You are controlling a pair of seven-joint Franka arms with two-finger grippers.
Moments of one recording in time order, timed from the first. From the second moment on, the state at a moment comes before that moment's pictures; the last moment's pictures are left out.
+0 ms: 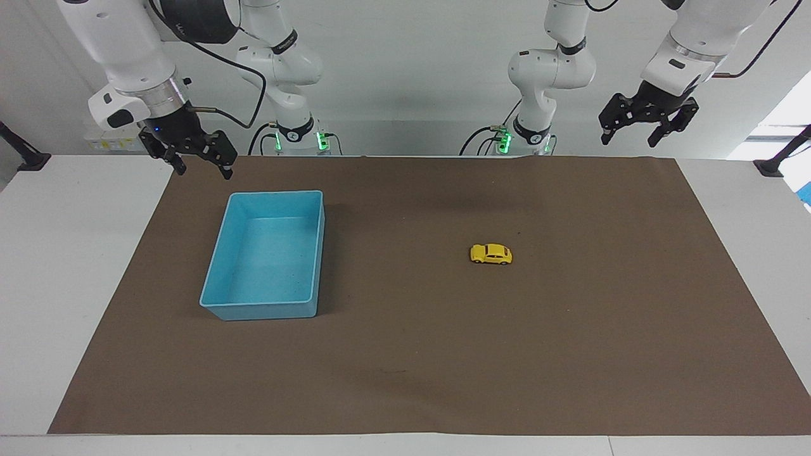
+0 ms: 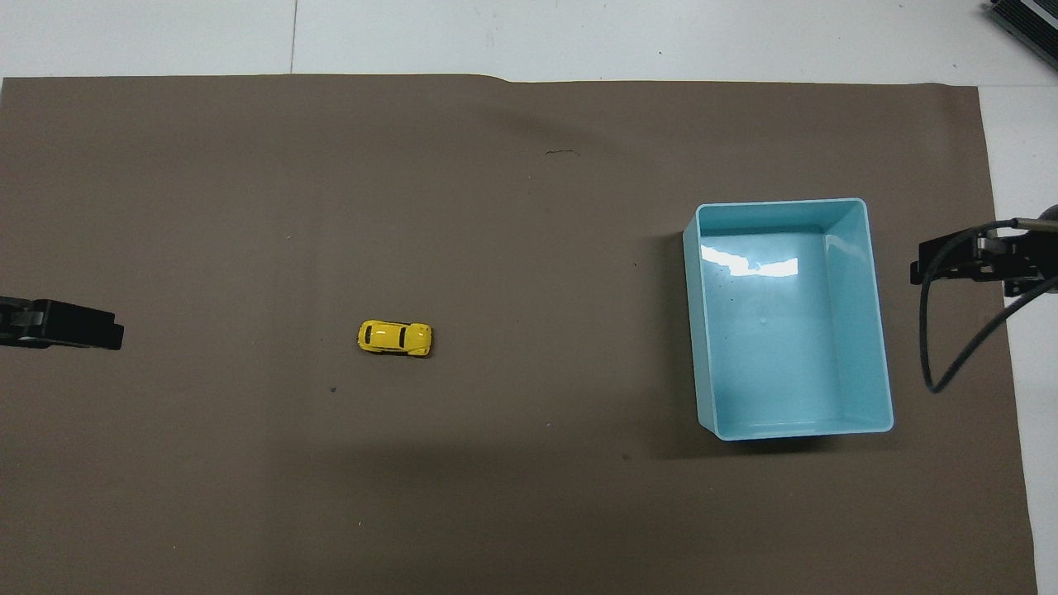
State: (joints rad) left arm -0.11 -0.15 0.02 -1.65 -0.02 1.46 0.01; right arm -0.08 -0.01 0.05 -1.60 0.01 1.57 0.11
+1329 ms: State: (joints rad) left arm -0.11 -0.15 0.02 -1.68 -0.02 1.46 -0.02; right arm -0.08 -0.01 0.05 -1.60 0.01 1.57 0.11
